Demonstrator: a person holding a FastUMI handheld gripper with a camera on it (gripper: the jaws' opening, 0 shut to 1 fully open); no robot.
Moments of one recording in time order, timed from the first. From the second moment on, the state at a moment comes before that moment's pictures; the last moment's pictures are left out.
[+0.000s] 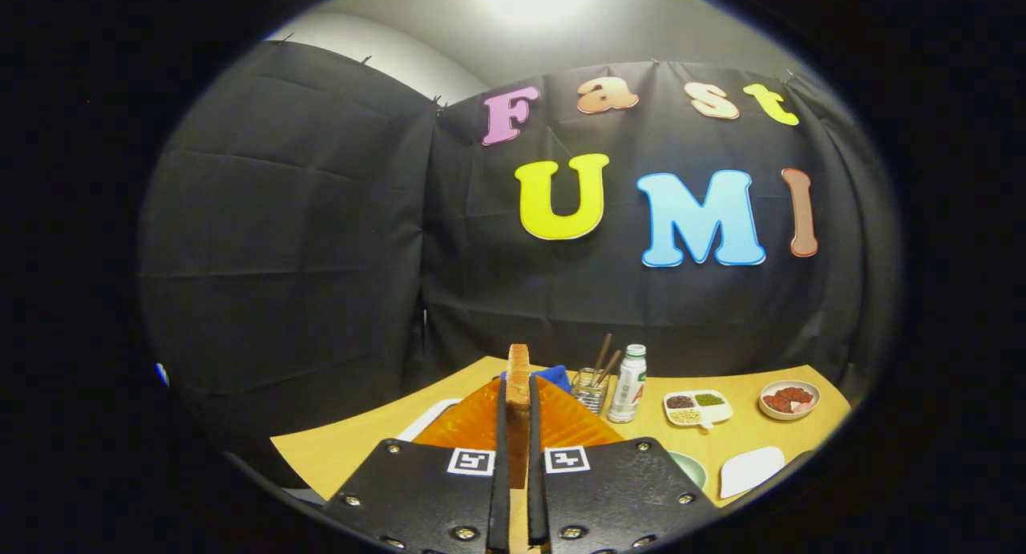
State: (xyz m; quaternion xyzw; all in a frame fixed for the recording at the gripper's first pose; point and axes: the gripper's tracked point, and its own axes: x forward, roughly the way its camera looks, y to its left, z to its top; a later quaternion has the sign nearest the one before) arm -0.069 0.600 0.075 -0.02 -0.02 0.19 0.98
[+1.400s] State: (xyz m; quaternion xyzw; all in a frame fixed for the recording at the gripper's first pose) arm 0.007 0.498 -0.049 0.06 0.09 0.12 0.99
